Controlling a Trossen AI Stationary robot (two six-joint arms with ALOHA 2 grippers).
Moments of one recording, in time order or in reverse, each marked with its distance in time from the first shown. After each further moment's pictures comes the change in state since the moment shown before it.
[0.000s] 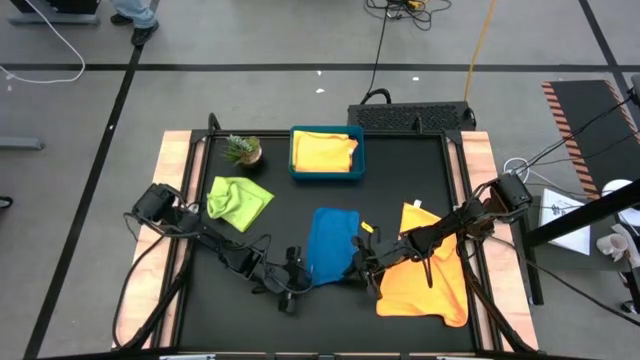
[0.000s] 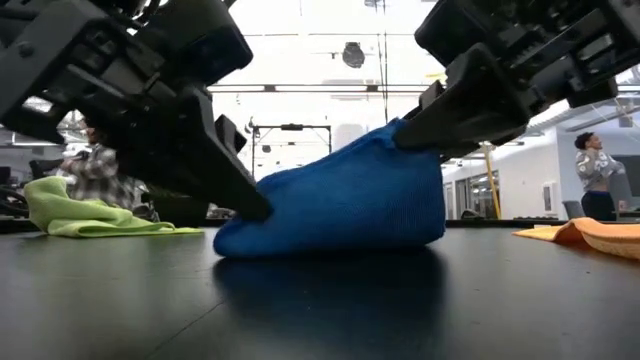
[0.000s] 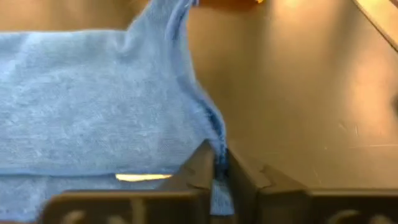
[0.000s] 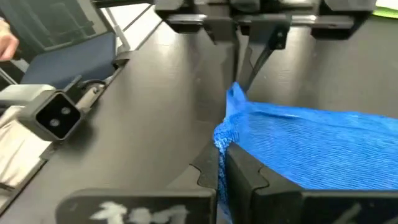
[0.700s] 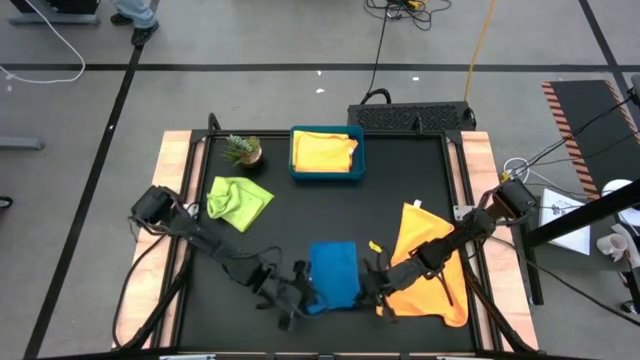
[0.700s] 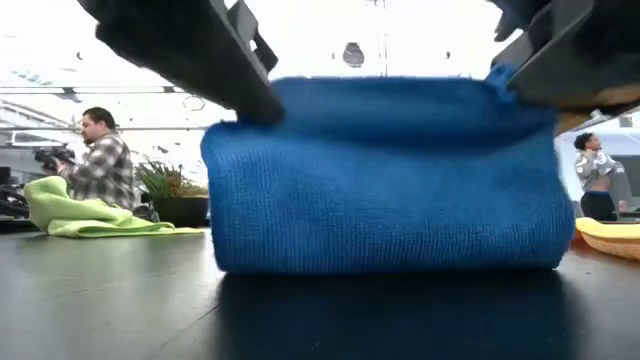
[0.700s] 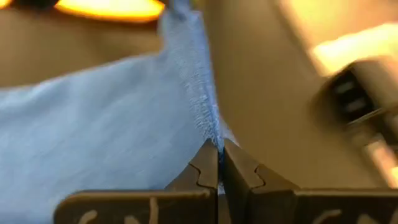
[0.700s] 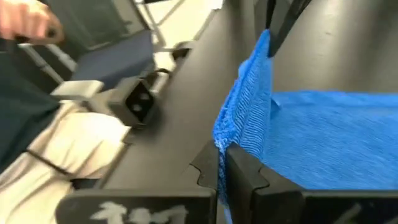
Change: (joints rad) left arm -0.057 0.000 0.342 -0.475 0.080 0.038; right arm 0.199 -0.001 0.003 0.009 0.034 0.128
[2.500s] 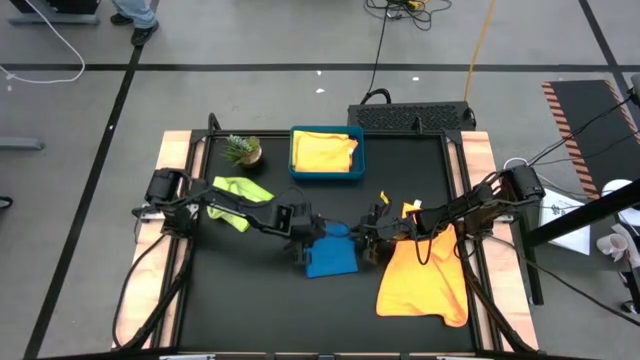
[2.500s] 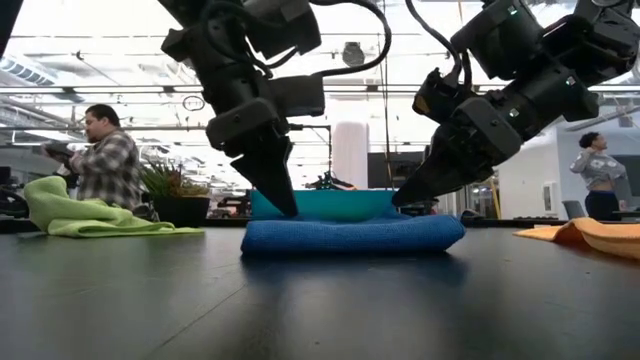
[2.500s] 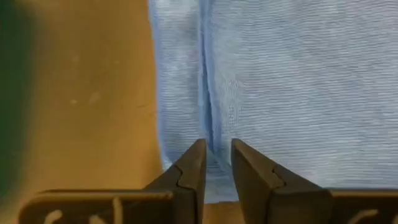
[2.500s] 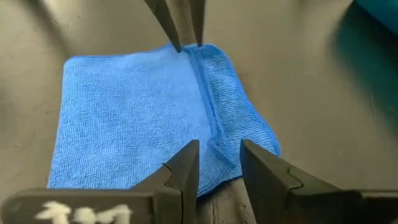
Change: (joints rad) left arm 0.430 -0.001 0.001 -0.302 0.067 0.139; right arm -0.400 -0.127 -0.134 -0.192 0.188 -0.083
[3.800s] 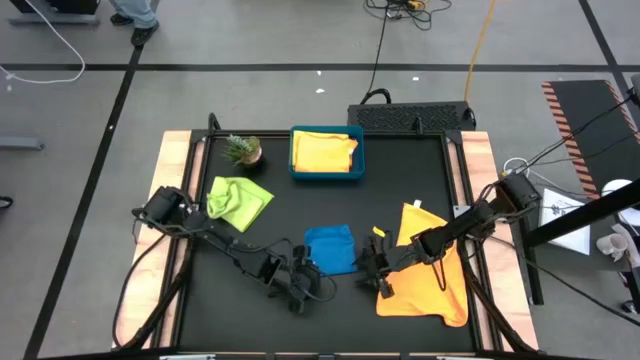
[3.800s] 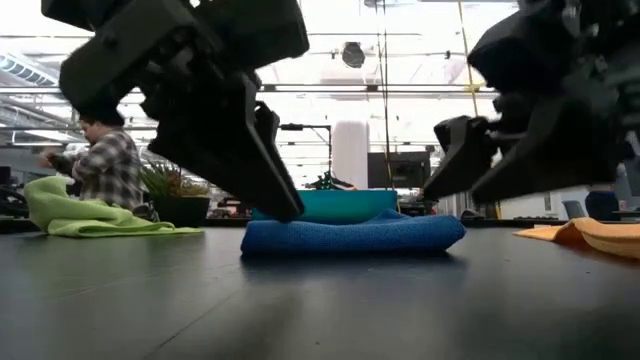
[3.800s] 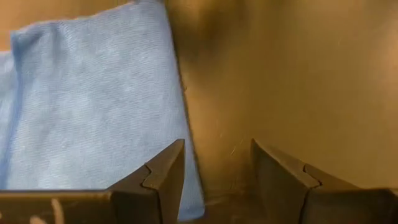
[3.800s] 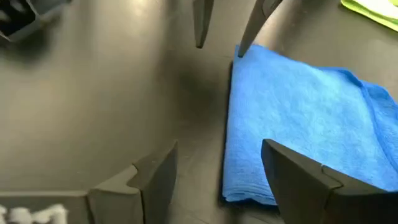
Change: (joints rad) left arm -0.344 0.063 -0.040 0.282 -0.164 -0.175; right arm 0.270 0.071 0.002 0.145 -0.060 -0.247
